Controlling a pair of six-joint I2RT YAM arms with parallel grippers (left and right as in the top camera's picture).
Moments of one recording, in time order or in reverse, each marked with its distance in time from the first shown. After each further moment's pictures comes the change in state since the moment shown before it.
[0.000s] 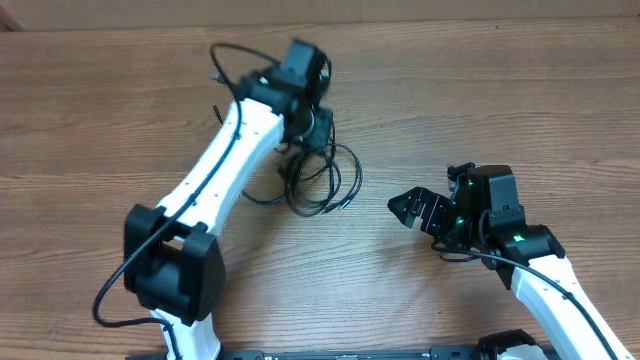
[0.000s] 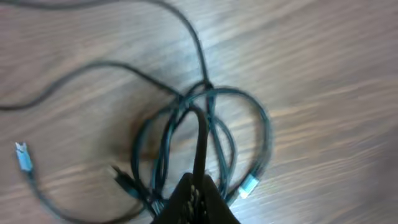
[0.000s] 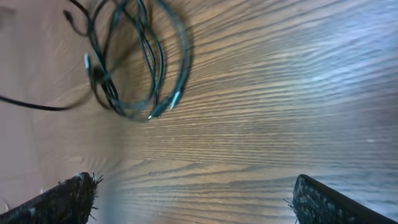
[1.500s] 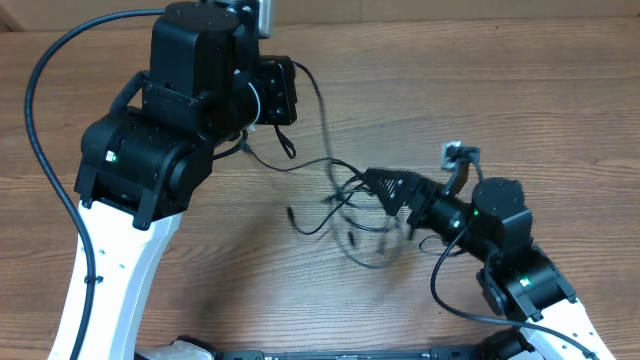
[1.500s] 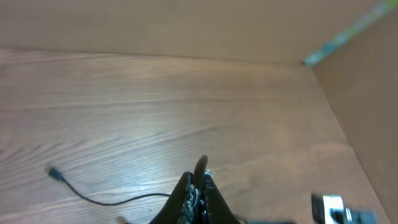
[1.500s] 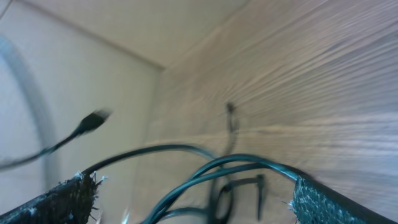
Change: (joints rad) left arm 0.010 -0.442 0.243 -0.071 0.024 -0.204; right arm 0.201 -0.240 0.002 0.381 0.065 0.263
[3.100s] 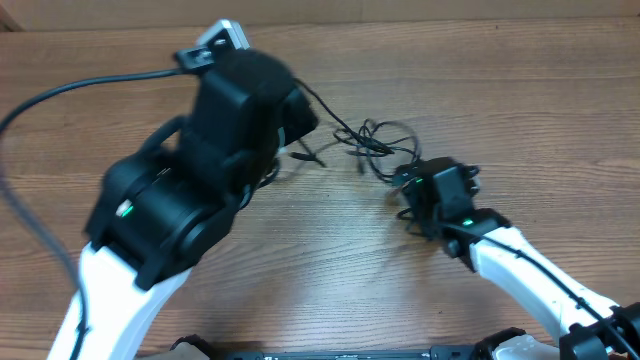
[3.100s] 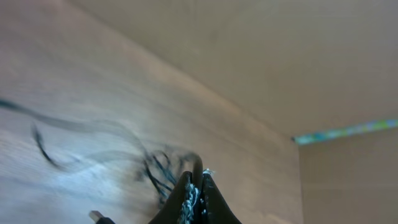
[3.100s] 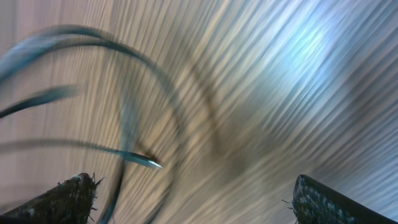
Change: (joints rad) left arm -0.236 -0.058 0.000 -0.052 -0.431 -0.609; right arm -0.003 0.495 0.014 -0.113 0.500 0.462
